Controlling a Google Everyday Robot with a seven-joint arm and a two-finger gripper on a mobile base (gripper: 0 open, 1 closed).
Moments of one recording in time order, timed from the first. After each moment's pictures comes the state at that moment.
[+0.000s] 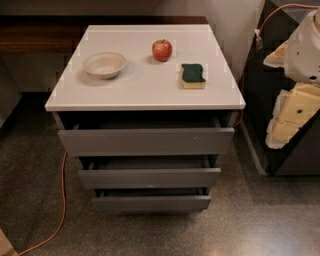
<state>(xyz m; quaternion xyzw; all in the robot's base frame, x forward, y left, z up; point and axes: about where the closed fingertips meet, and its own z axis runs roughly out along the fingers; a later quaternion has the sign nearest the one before) 0.438 -0.216 0.980 -0.60 0.78 -0.04 0.16</state>
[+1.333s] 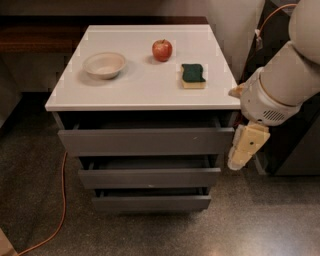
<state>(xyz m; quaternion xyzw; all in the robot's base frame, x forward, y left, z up) 0.463 -0.178 0.891 -0.62 0.76 -0.01 0.19</state>
